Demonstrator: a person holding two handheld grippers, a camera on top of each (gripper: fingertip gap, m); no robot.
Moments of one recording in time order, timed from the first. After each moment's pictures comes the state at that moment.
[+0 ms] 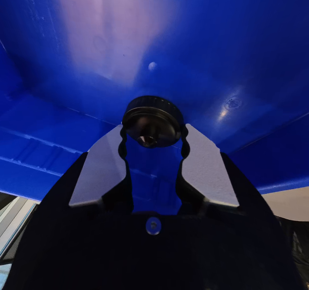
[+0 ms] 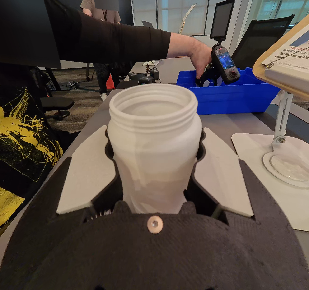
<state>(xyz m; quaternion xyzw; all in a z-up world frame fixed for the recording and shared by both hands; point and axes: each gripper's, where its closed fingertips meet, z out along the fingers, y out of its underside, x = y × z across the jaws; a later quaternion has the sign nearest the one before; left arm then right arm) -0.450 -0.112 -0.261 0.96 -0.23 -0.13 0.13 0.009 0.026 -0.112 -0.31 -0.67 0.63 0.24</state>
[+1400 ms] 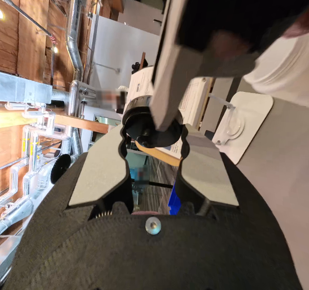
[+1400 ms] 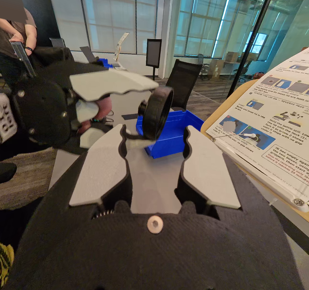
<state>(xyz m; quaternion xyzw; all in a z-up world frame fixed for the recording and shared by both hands) -0.041 -0.019 0.037 0.63 -0.31 -0.53 -0.47 -0.022 -0.024 0.040 -0.39 -0.60 0.56 0.42</state>
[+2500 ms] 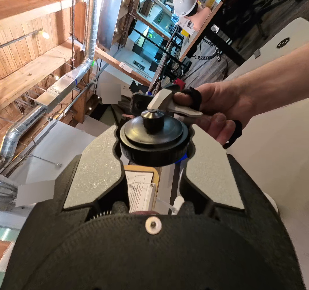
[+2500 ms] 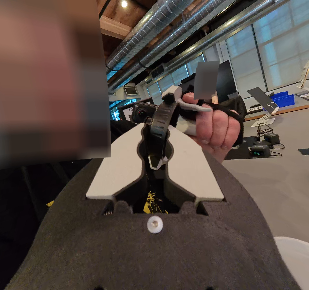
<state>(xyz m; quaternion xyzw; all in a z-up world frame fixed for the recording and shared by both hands) 0.087 0.002 0.055 0.53 -0.46 -0.22 -0.68 0.089 -0.024 0.066 -0.17 -0.51 0.85 -0.04</state>
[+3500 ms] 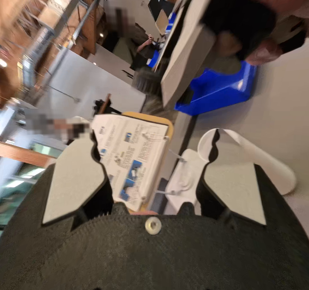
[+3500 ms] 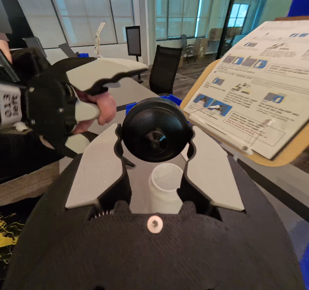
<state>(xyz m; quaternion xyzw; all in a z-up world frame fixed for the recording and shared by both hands) 0.032 0.029 0.048 0.66 -0.34 -0.34 -0.58 0.050 0.036 0.054 -0.47 -0.57 0.53 0.41</state>
